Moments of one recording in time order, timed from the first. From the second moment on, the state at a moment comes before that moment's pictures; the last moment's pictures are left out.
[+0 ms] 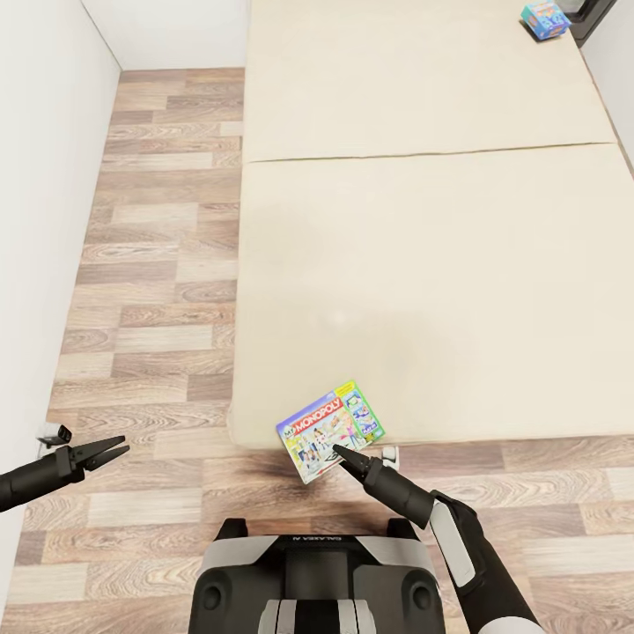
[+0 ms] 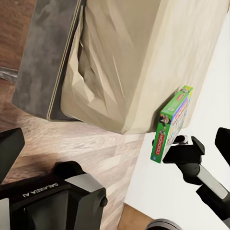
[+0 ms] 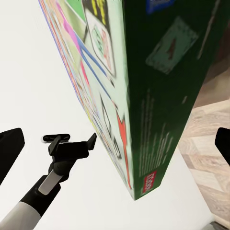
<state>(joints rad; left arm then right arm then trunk) -0.60 0.52 0.44 -0.69 0.12 0.73 -1.57 -0.43 0.10 -0.15 -0.96 -0.52 0.69 0.97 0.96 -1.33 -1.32</state>
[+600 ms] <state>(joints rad) -0.59 0.52 0.44 -0.69 0.12 0.73 -1.57 -0.43 0.10 -0.15 -0.97 -0.52 0.69 0.97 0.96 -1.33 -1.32</state>
